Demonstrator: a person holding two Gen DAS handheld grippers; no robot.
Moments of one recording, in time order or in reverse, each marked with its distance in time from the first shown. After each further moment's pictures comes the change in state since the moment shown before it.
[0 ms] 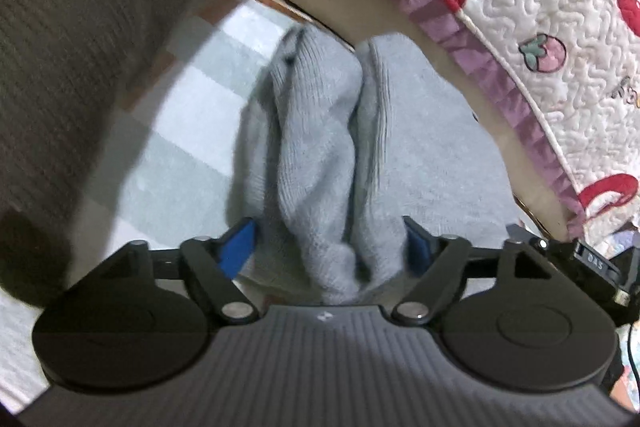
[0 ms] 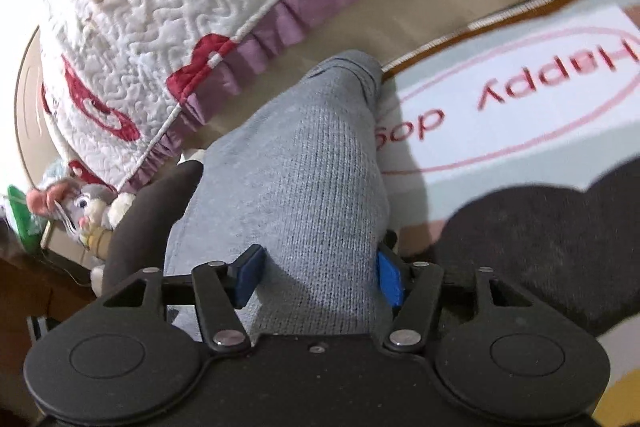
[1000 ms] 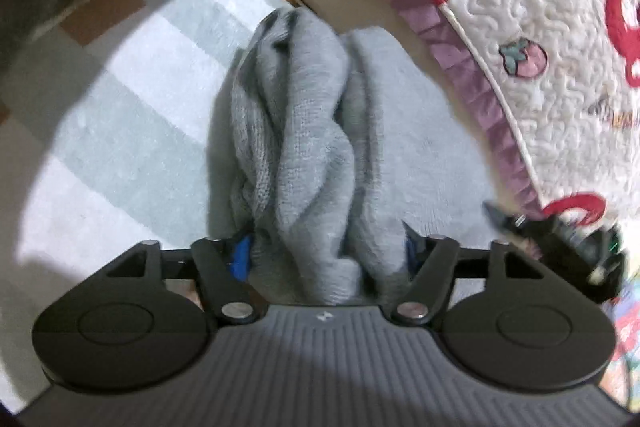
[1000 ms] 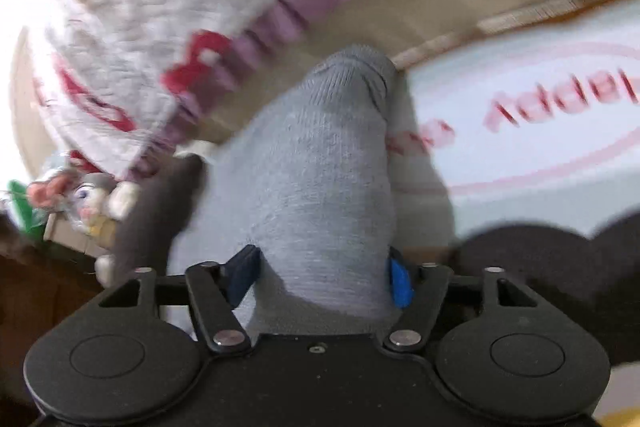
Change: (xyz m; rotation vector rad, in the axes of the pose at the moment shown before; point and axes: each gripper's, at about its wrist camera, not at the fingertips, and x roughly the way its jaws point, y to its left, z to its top) left arm 0.031 0.002 -0.014 -0.126 0.008 -0.139; right arm 0.015 -0.007 0.035 0.027 0.110 0.006
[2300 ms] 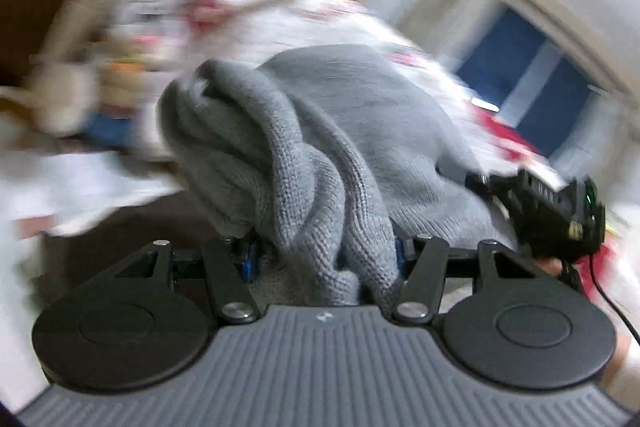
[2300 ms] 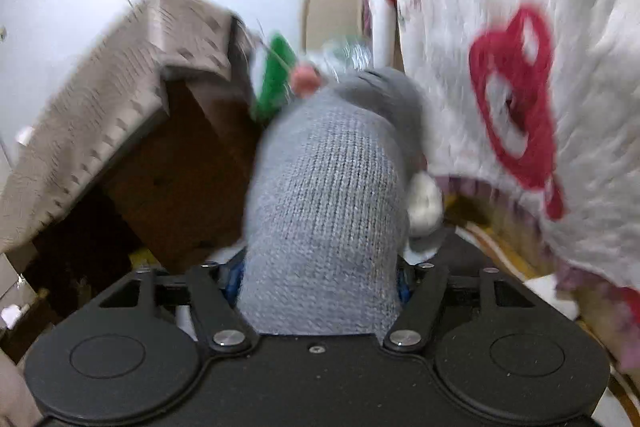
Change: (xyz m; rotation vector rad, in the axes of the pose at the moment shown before) left arm -0.265 -0.035 0.052 -0.009 -0.876 0.173; right arm 0.136 0.398 0.064 -0.795 0.258 0.492
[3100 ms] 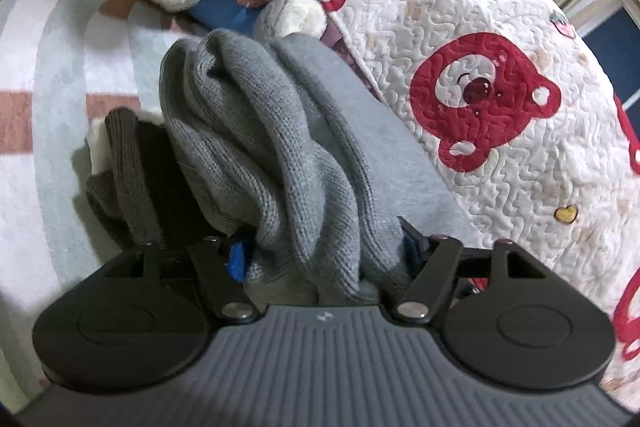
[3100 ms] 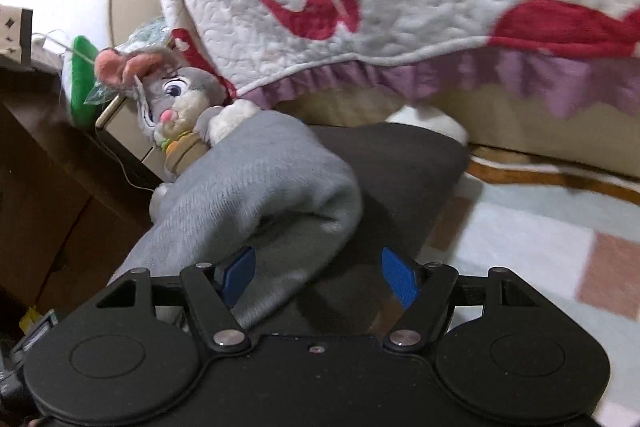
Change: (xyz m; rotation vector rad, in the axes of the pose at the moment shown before) left arm 0.061 0.095 -0.019 -0.259 0.225 0.136; right arm 0.041 -0.066 -0.155 0.321 -0.105 -0.336
